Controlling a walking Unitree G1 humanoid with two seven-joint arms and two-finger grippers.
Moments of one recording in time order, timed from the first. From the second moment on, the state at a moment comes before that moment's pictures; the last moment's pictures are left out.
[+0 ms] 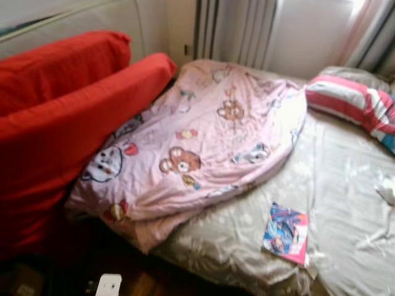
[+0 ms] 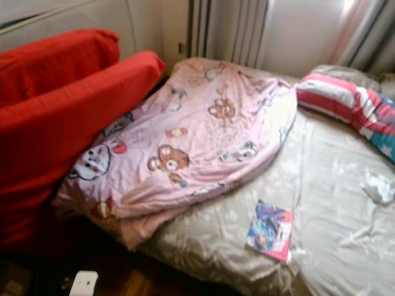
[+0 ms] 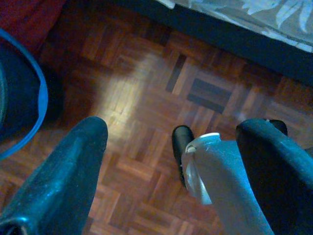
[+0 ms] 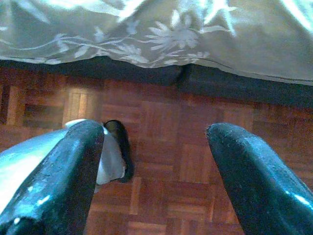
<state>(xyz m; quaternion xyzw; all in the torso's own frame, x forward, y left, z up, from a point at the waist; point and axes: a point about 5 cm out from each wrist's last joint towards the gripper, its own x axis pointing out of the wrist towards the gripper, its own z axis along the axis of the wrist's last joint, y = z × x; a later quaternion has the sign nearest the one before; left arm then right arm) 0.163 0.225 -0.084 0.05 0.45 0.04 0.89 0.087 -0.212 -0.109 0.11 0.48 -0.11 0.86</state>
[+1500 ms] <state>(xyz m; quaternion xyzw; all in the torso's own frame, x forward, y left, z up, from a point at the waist) 0.235 0.249 0.020 0.02 0.03 0.07 1.00 0.207 -0.229 -0.020 0.08 0.10 -0.11 0.99</state>
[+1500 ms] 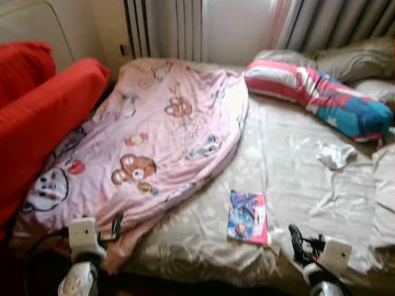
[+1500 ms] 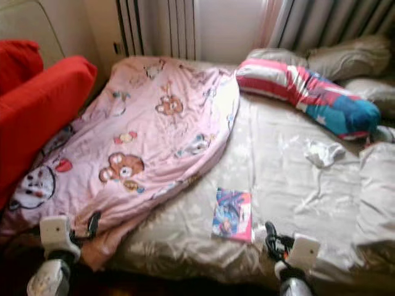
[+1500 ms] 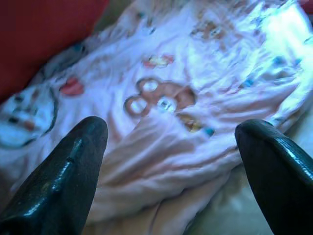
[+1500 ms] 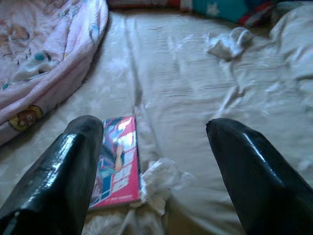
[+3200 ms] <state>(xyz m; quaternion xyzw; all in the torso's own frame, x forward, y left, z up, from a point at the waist) 0.250 0.235 0.052 0.04 0.02 0.02 1.00 0.228 -0.200 -0.010 0.08 0.09 -0.10 0.99</state>
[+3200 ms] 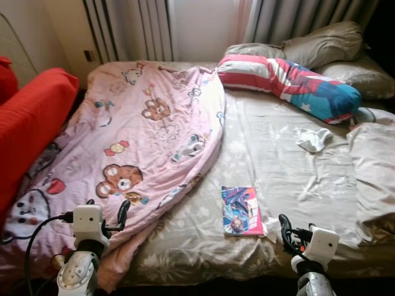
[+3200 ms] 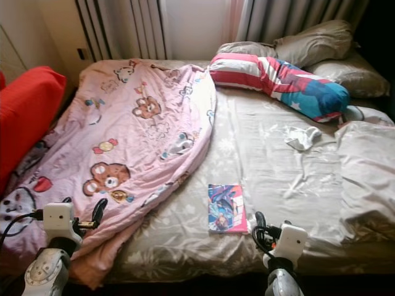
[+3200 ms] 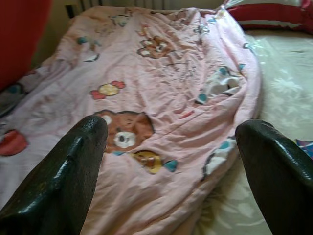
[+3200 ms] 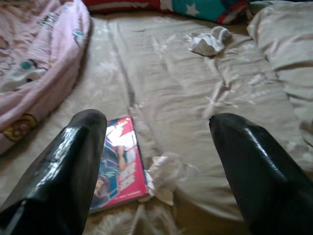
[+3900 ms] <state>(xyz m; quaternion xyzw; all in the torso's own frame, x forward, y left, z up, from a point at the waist) 0.248 0.234 0.052 0.03 0.02 0.03 1.00 0.231 -0.200 -0.008 0.07 0.10 -0.09 0.99</state>
